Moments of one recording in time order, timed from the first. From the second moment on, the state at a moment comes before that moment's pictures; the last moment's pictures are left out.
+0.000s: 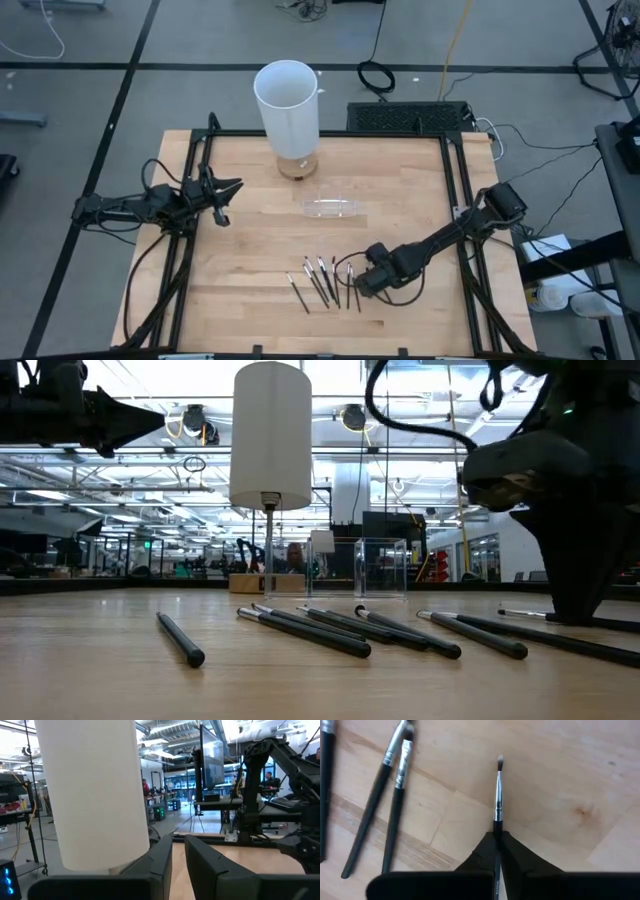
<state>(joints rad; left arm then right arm) -0.05 0.07 0.04 0.29 -0.41 0.20 0.49 1.79 1.05 -0.68 0.16 1.54</state>
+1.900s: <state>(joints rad) -0.05 0.07 0.04 0.21 -0.39 0.12 0.28 1.52 0.76 0.81 0.78 -0.09</state>
